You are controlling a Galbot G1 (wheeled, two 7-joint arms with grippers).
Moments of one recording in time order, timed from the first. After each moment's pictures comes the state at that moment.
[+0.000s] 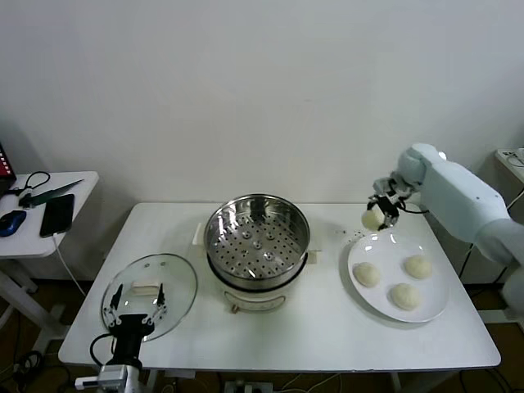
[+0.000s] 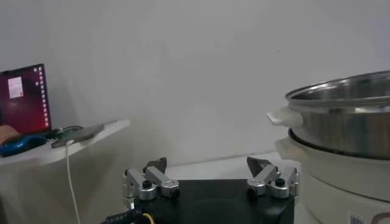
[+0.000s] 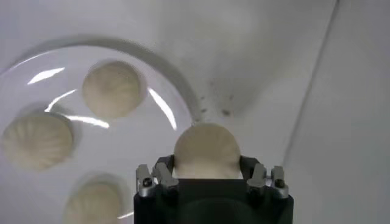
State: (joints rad) left arm 1.65 -1.54 -0.68 -1.98 0.09 -0.08 -0.04; right arm 0.38 1.02 -0.94 0.77 -0.21 0.31 -1.20
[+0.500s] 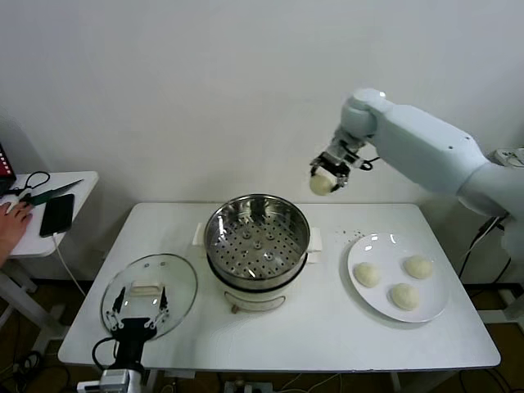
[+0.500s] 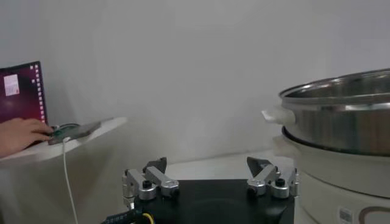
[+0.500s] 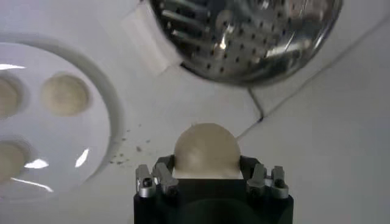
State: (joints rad) left arm 1.67 -1.55 -0.67 -1.99 0.09 -0.09 -0.04; right arm 0.56 1.20 -1.08 1.01 -0.22 0.47 -1.20
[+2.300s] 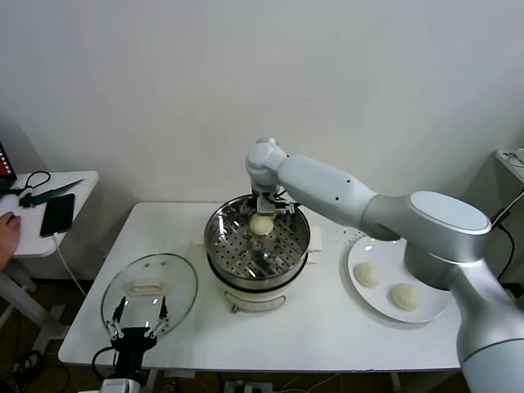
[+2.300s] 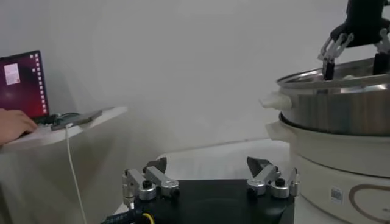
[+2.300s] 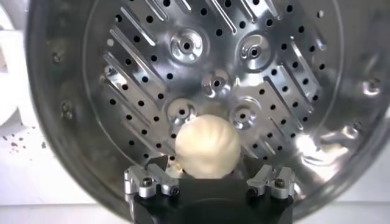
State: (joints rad) left arm 1.70 -1.55 -0.67 -1.98 0.09 -0.10 -0.04; right arm 0.40 1.38 -1.03 0.97 -0.56 0.65 -1.11
